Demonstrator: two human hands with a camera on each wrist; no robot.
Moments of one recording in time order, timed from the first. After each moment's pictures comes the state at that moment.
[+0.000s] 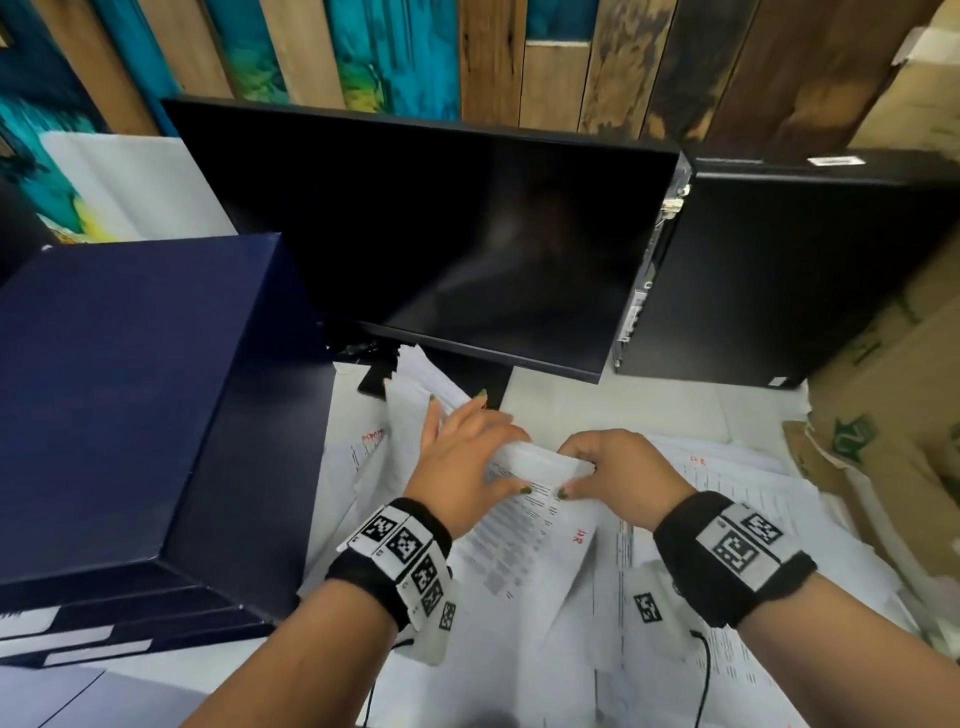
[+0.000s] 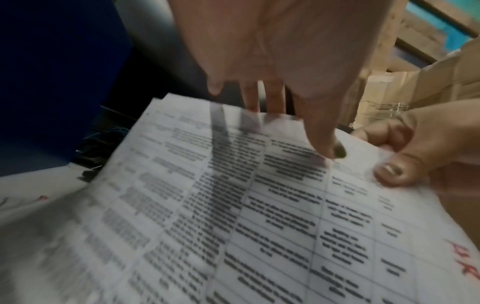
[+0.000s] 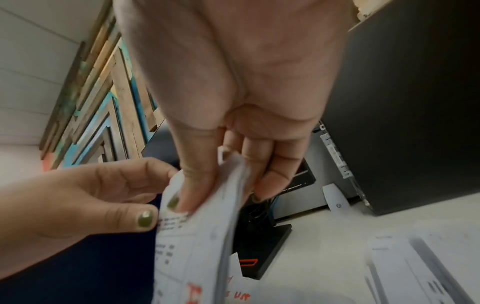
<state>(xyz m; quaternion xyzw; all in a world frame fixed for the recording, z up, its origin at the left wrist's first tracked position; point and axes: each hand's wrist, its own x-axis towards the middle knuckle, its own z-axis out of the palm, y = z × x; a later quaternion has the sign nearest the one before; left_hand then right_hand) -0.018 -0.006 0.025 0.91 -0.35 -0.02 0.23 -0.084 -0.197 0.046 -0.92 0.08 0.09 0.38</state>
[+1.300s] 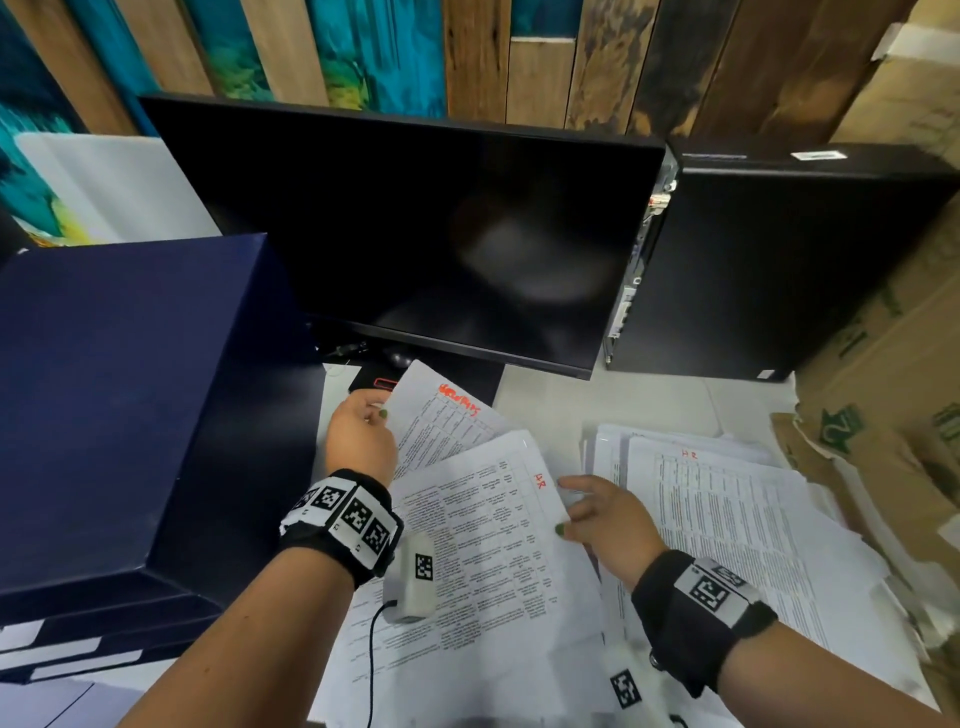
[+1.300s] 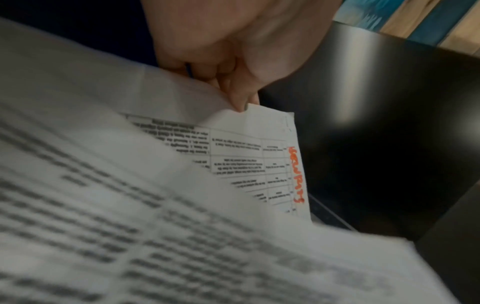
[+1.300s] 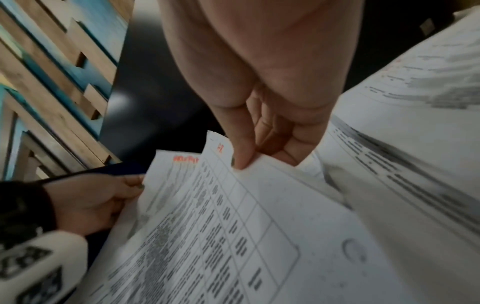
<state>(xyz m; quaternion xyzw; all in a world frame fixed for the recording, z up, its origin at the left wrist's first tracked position) 0.025 0.033 0.023 0.86 0.08 0.02 0.50 -0.116 -0.185 -0.021 -0.78 0.27 0.07 0.56</state>
